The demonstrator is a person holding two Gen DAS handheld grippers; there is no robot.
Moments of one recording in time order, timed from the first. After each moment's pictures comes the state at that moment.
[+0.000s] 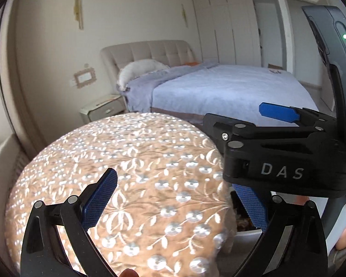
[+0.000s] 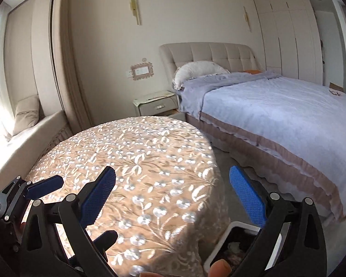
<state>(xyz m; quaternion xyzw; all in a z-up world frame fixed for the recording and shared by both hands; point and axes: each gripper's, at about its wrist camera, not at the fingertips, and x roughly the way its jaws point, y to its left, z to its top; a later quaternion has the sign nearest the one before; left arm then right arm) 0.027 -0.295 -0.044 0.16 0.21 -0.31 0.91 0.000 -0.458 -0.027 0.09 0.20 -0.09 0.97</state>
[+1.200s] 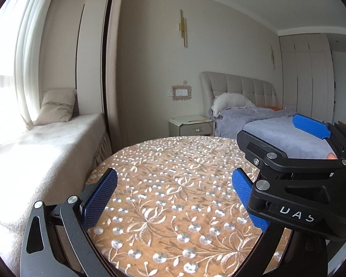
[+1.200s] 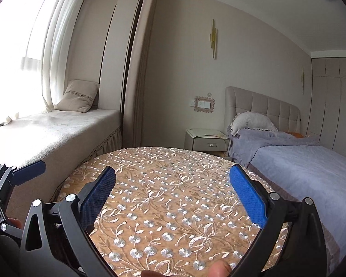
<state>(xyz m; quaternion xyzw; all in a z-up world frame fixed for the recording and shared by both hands) 0.007 -0.065 0.009 0.03 0.13 -0.08 0.99 0.004 -0.213 0.030 -0.07 0.11 0.02 0.99</state>
